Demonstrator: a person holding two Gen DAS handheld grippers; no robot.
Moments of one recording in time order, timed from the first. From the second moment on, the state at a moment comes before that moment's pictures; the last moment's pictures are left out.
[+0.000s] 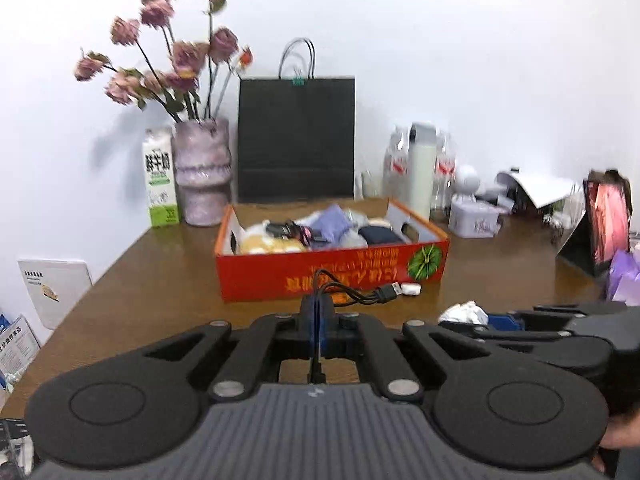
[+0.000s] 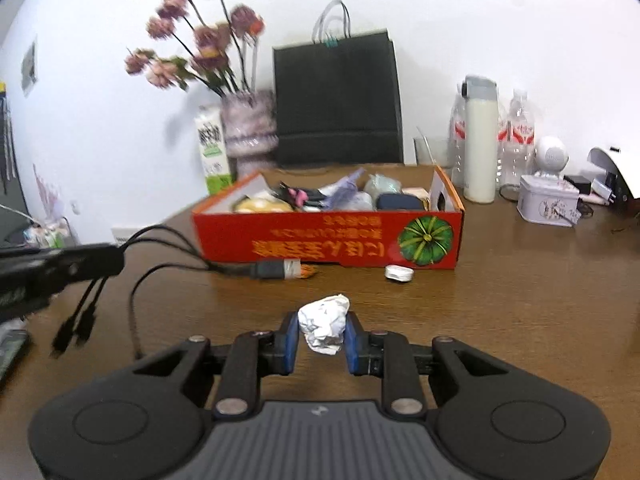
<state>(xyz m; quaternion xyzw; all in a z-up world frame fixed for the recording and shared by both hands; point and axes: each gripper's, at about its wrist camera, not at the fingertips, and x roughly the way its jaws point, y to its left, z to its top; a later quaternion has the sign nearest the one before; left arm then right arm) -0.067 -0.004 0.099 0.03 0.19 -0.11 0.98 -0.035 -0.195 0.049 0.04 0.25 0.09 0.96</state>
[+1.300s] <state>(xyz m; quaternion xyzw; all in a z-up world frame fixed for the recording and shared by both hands) 0.073 0.024 0.159 -0.03 0.16 -0.14 0.98 0.074 -0.199 0.158 0.00 0.19 0.10 0.98</state>
